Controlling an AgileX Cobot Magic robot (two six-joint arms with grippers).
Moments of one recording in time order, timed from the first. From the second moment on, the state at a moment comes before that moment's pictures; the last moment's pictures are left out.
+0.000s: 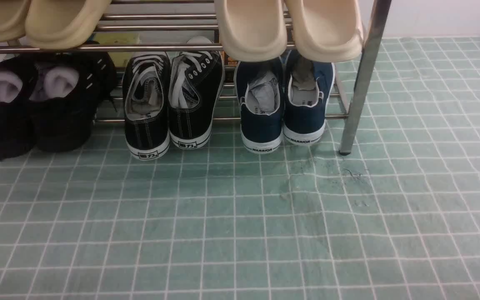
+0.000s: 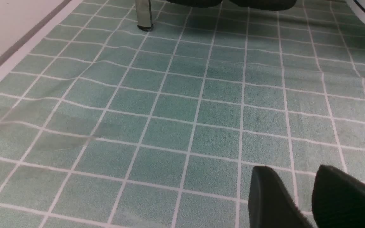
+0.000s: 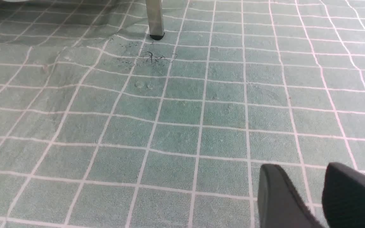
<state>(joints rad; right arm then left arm) 0.08 -0.01 0.01 0.12 0.40 -0.07 0.05 -0.01 0.02 0.21 0.38 -0.24</state>
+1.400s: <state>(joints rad) 0.08 -0.01 0.01 0.16 0.39 -0.02 0.05 -0.01 0.02 0.21 0.38 -0.24</state>
